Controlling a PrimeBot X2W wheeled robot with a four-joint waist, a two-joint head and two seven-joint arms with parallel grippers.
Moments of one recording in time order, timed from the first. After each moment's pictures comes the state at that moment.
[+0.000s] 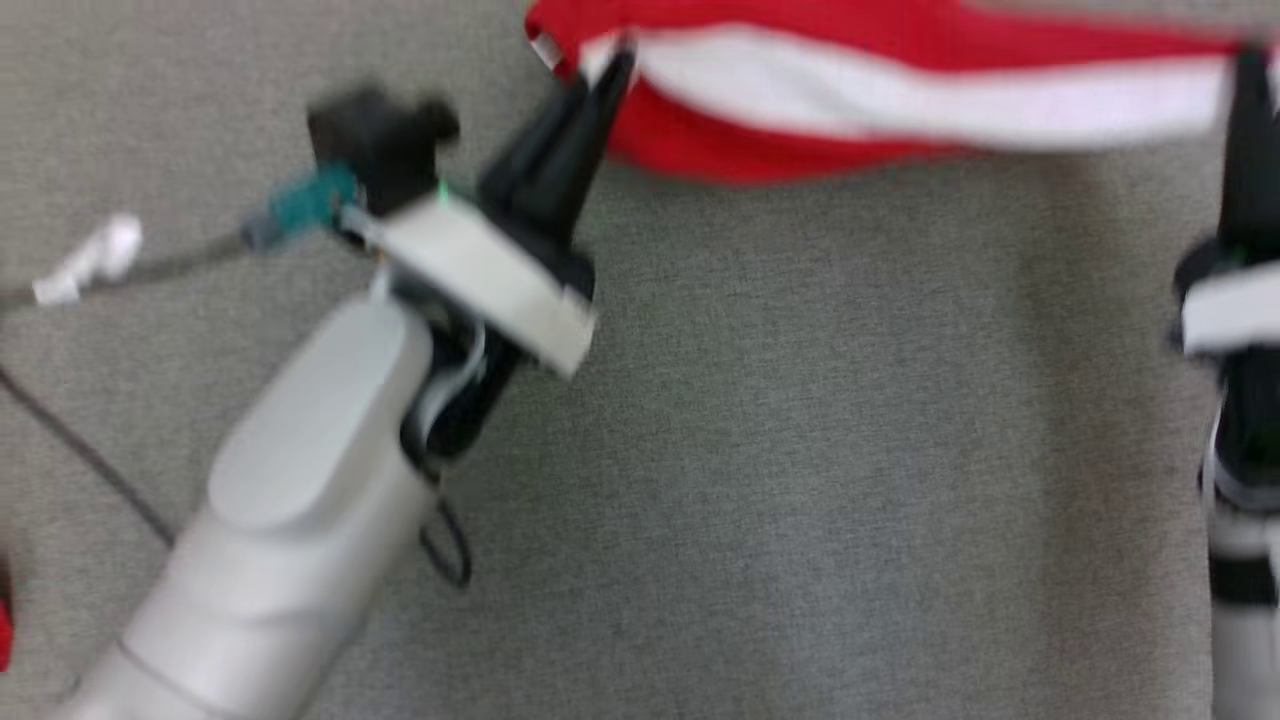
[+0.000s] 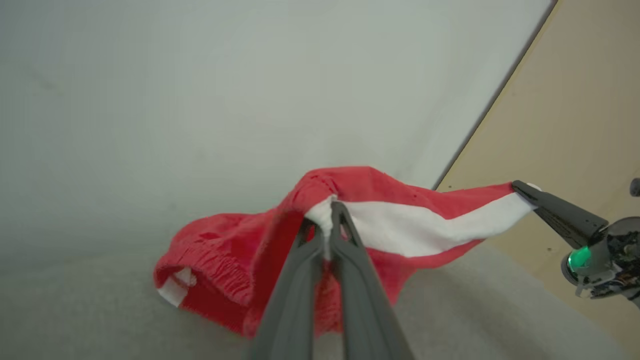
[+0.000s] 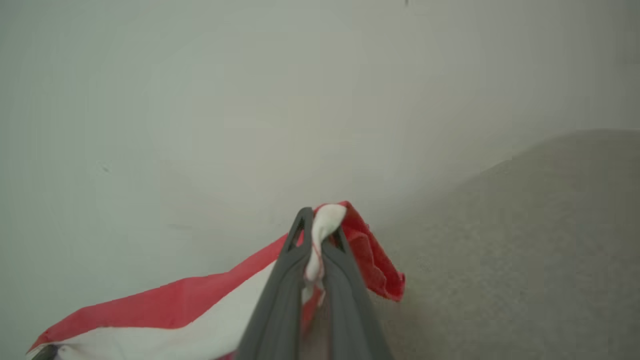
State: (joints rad) left arm -0.98 0.24 -0.62 0.36 -0.69 -0.13 -0.17; right arm -0.71 -0.06 -0.10 0.19 0.77 0.13 0.07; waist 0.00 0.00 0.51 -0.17
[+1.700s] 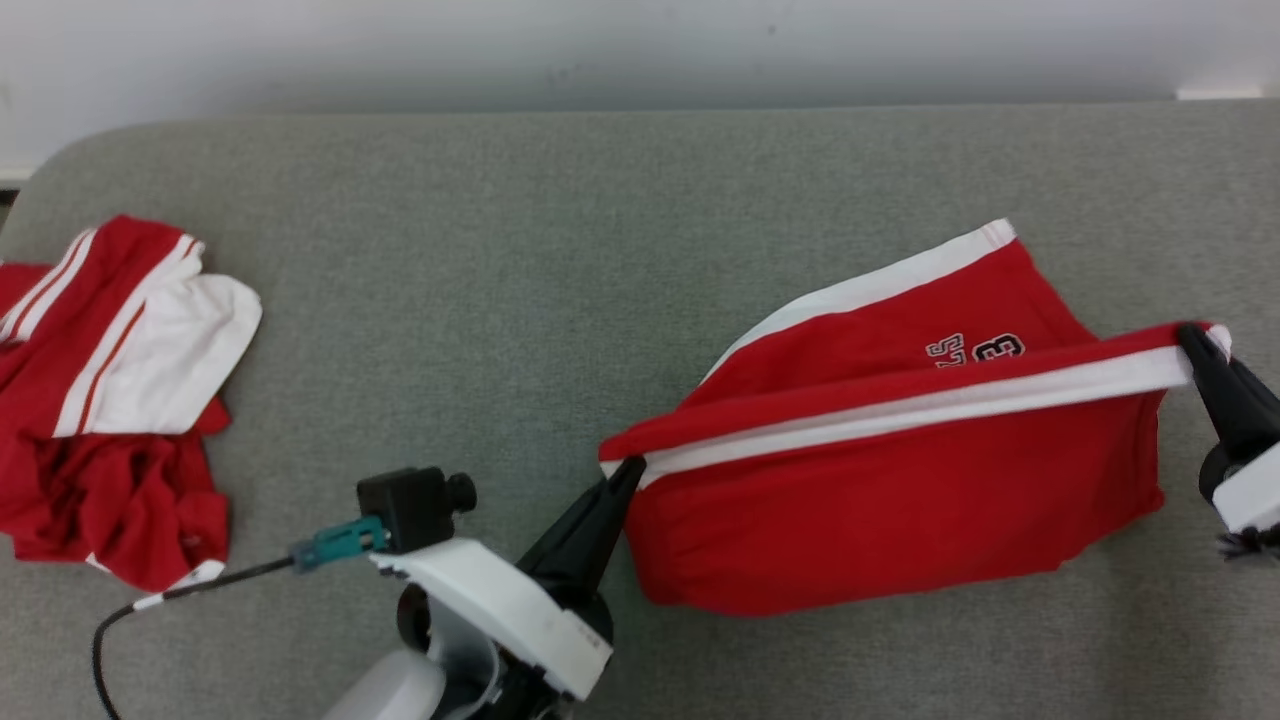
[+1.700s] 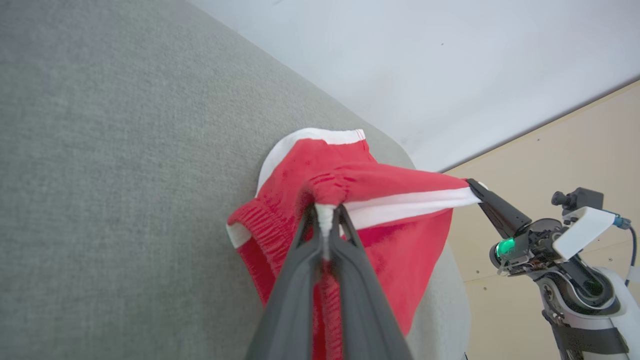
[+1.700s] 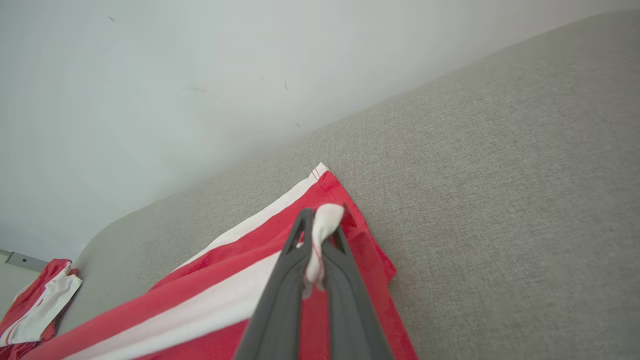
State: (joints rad) left arm -0.31 0.31 -0.64 -0.09 -1.06 0.12 -0.02; right arm -0.34 -0.10 -0.24 -0.02 0.71 0.13 0.59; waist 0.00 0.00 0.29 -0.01
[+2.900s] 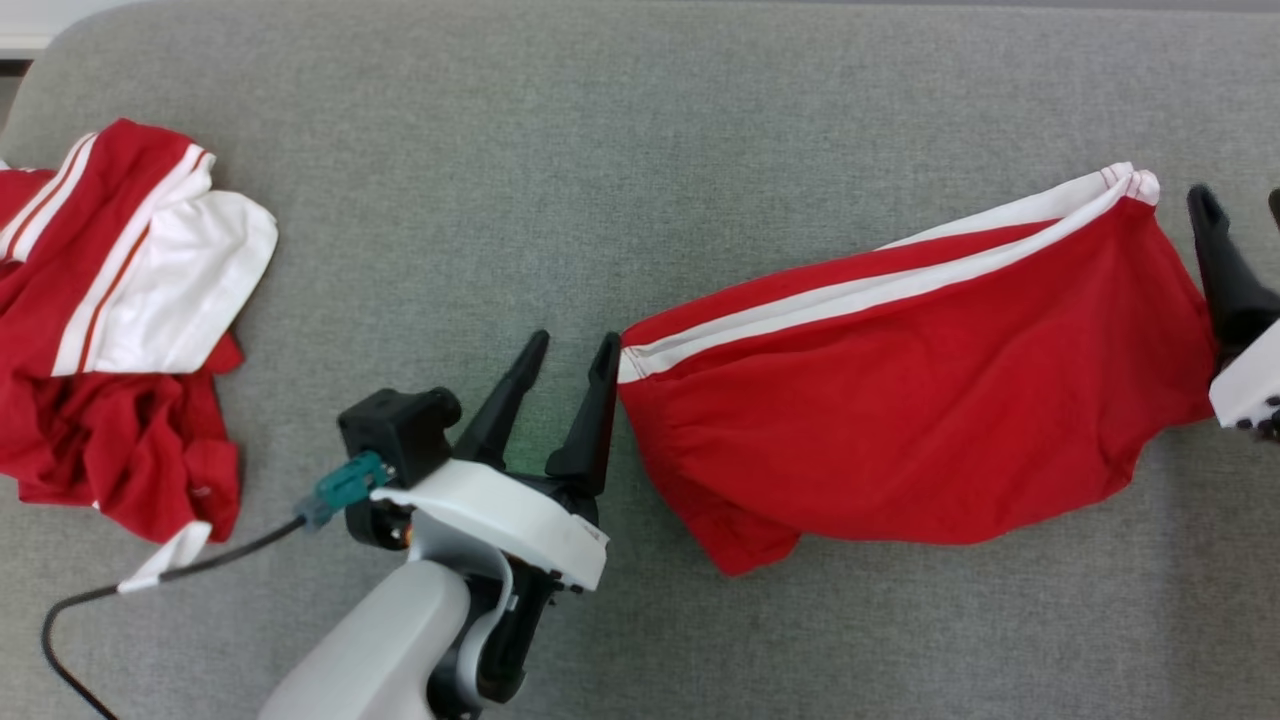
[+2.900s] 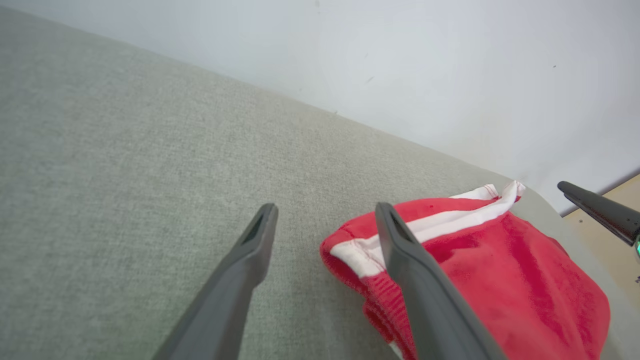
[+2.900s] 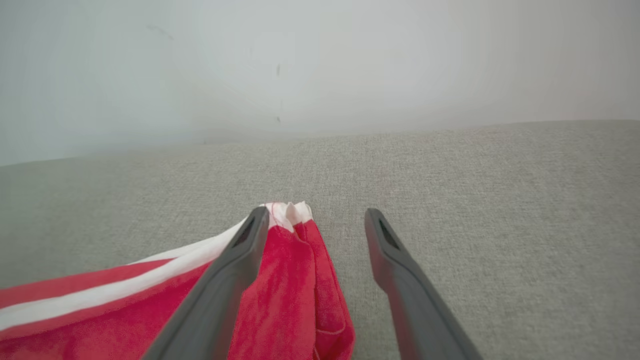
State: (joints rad) left arm -0.53 0.25 -0.66 0.13 -0.82 0.20 -0.21; right arm -0.60 -0.24 -0.08 0.21 0.50 0.13 0.36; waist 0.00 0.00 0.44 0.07
